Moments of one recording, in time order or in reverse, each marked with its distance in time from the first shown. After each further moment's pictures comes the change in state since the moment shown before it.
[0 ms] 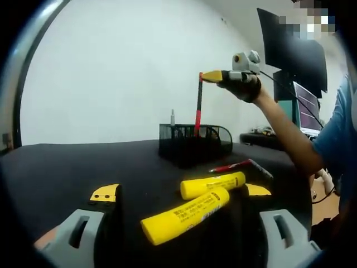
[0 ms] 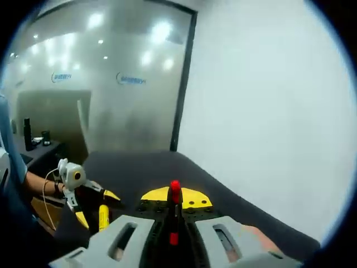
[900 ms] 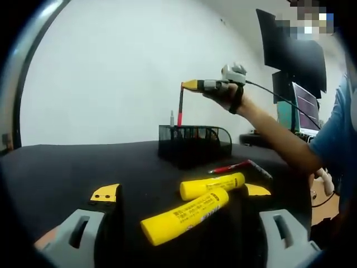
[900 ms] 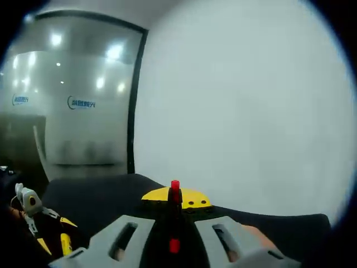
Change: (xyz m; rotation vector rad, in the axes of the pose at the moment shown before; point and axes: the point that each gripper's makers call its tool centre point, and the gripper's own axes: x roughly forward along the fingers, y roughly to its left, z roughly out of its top) left arm -0.001 0.000 0.002 0.002 -0.008 -0.002; right arm 0.032 -0.084 -0.022 0.131 -0.116 -0.308
